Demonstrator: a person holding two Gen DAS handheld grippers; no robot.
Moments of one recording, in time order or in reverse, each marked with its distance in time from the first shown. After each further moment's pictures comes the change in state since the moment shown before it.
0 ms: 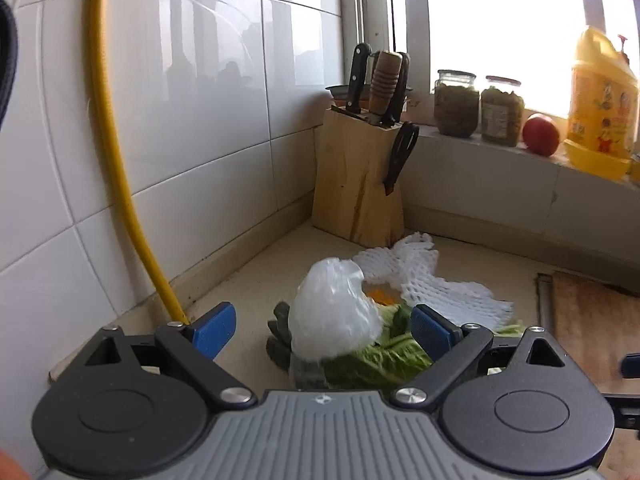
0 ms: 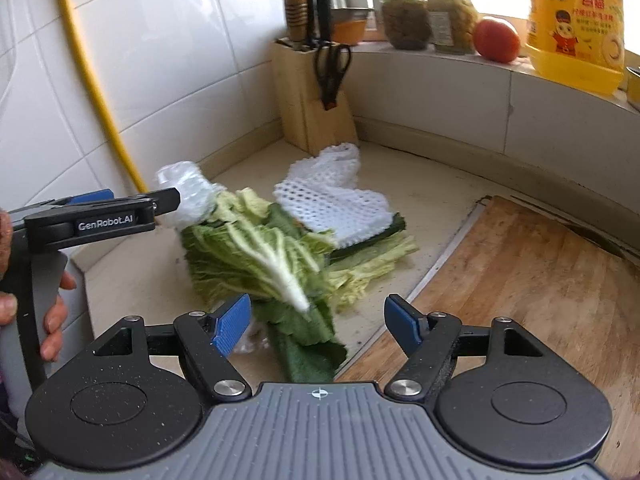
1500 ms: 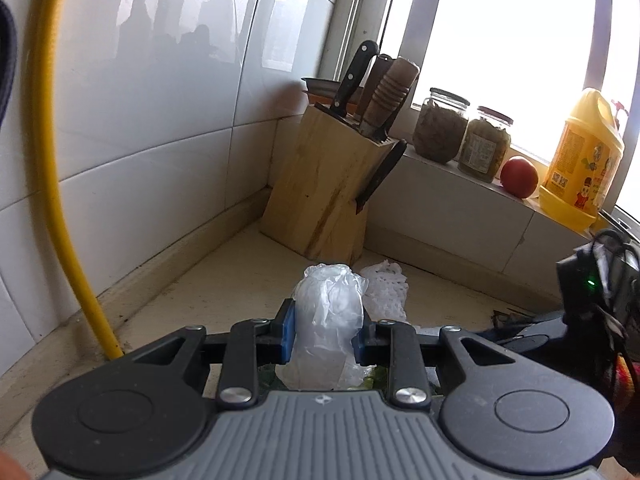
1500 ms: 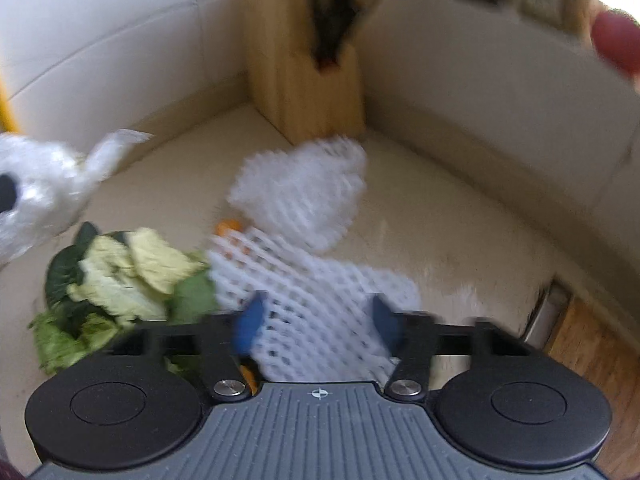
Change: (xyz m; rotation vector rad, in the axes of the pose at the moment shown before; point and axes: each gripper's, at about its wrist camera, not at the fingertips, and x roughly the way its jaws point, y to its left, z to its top) left arm 0.060 0.063 0.028 -0.136 0.041 -0.311; right arm 0.184 -0.012 0.092 -0.087 0.197 -0.077
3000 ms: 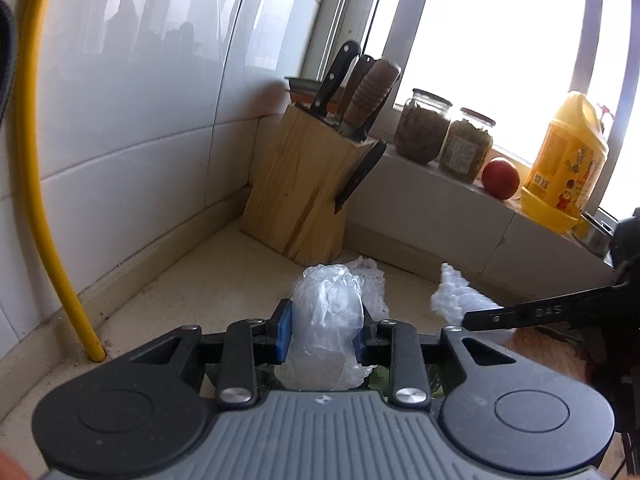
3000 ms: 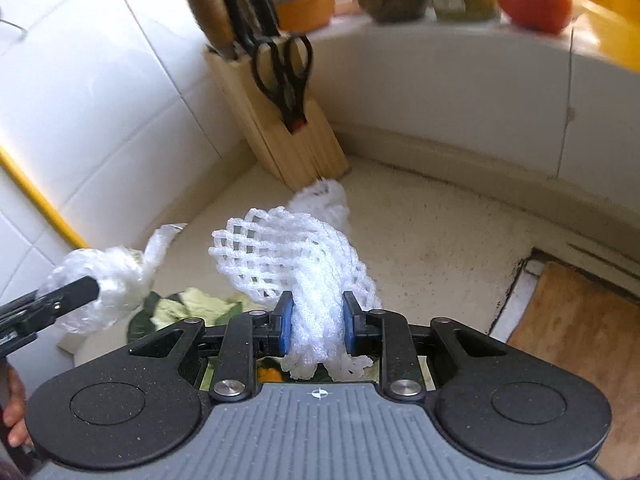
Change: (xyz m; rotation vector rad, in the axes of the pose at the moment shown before) left arm -0.008 -0.007 0.001 -0.004 0.000 -0.054; right arm -0.079 -0.063 0.009 0.193 -0.113 0.201
